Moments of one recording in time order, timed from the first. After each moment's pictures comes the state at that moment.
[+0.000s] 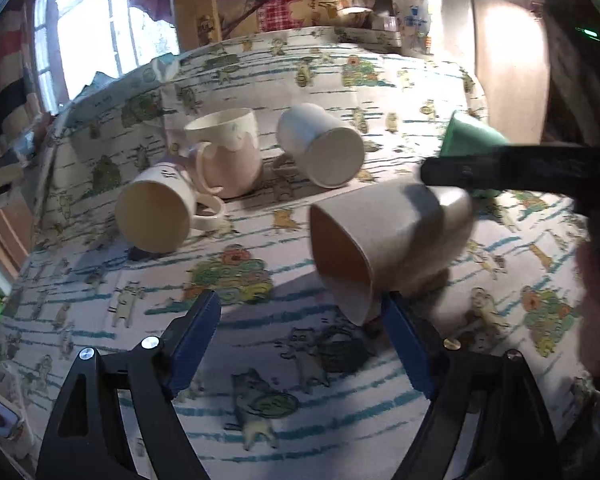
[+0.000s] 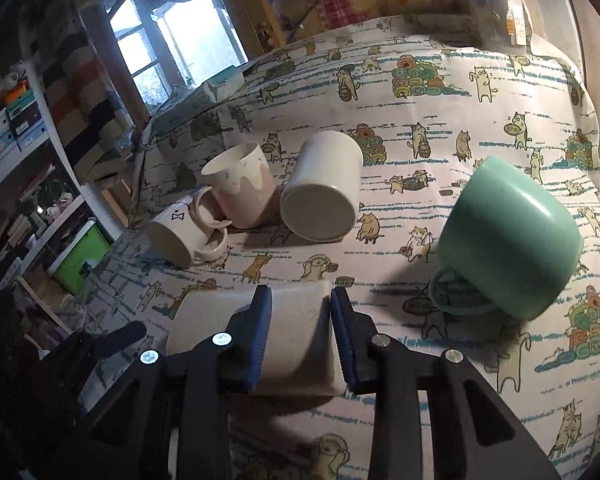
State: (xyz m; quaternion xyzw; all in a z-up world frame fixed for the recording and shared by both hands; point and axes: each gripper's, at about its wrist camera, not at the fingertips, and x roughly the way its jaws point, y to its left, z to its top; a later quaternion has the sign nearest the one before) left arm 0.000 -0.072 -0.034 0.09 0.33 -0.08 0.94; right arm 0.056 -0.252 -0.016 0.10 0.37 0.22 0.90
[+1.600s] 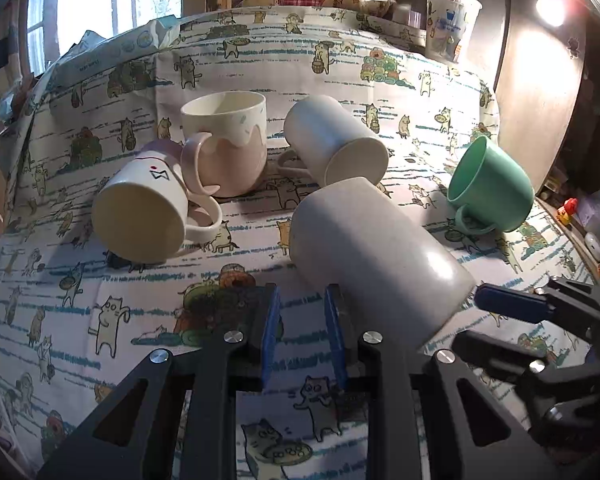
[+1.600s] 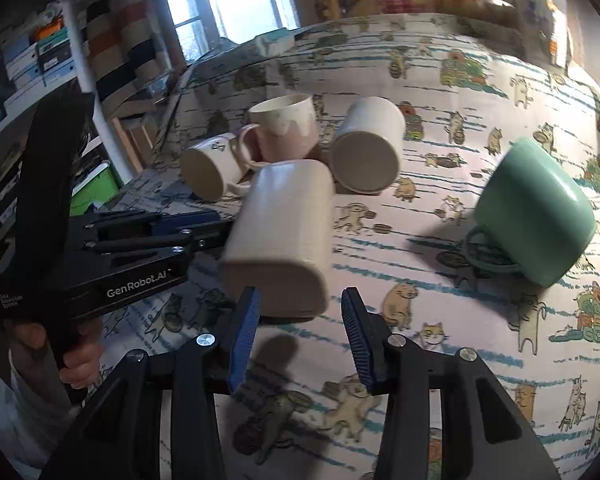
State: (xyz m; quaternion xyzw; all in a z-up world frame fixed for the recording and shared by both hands) left arm 0.048 -0.053 -0.022 0.02 0.39 -0.12 0.91; right arm 0.018 -0.215 -0.031 0.00 0.37 0.26 0.89
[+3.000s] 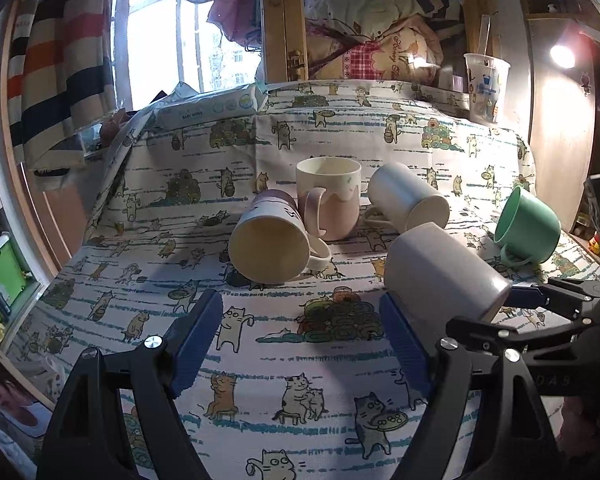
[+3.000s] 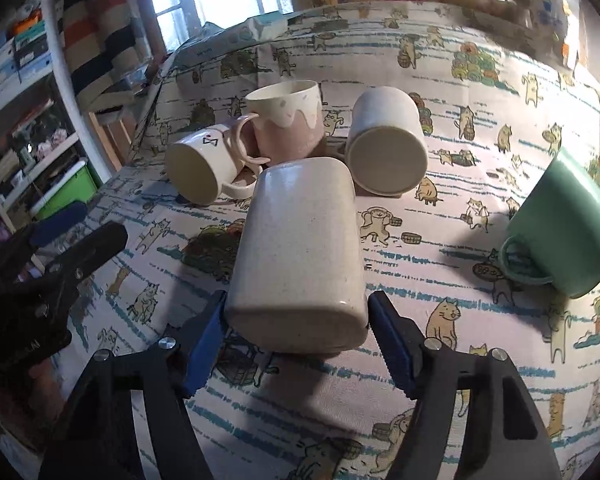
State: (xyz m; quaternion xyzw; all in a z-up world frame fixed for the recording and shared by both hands) left arm -0.009 0.006 -0.001 0.03 0.27 -0.01 0.96; right arm 0.039 -0.167 -0.041 -0.02 0.39 0.21 0.90
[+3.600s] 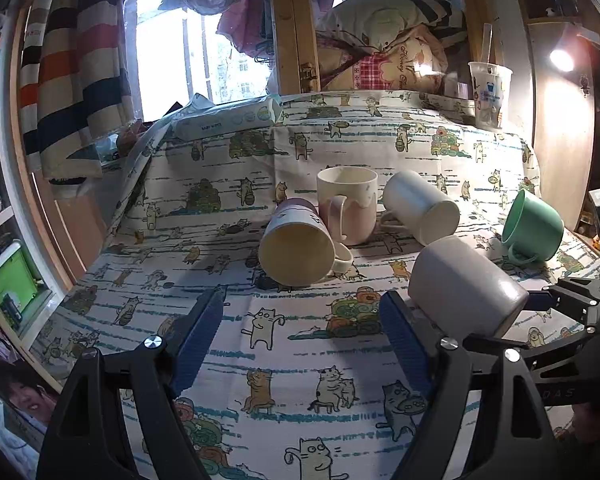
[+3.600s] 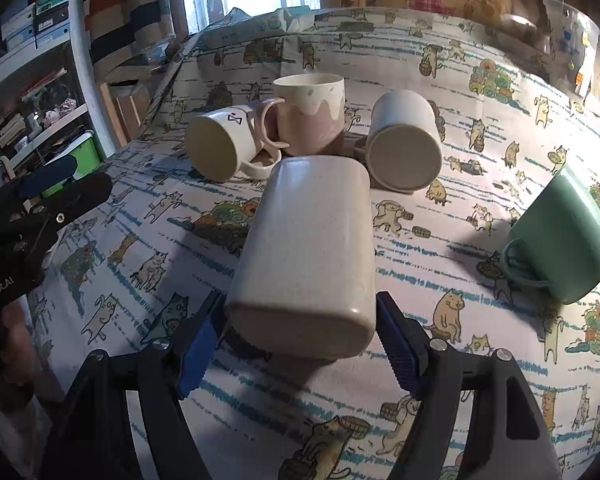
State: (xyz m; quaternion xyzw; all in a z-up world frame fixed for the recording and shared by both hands) left arm -0.026 0.024 0.005 0.04 0.25 0.00 0.97; right arm 0.023 -0.158 -0.043 -0.06 0.38 0.21 0.90
